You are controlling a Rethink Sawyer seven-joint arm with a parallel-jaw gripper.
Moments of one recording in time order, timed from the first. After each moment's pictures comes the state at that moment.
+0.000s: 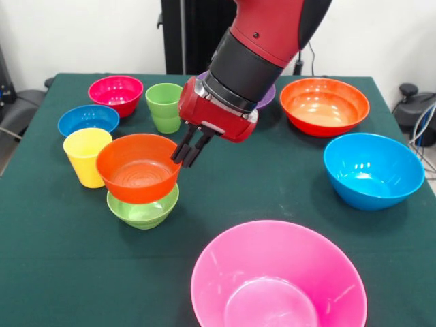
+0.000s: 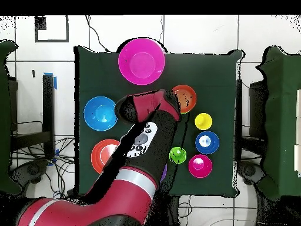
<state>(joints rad) 0.12 -0.31 -0.46 1.25 -0.20 0.48 1.86</state>
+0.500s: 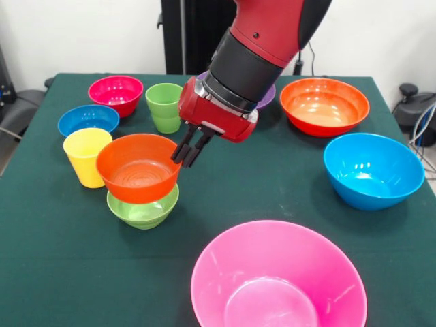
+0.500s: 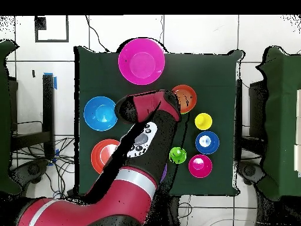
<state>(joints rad) 0.12 -0.31 -0.46 1.25 -0.20 0.48 1.86</state>
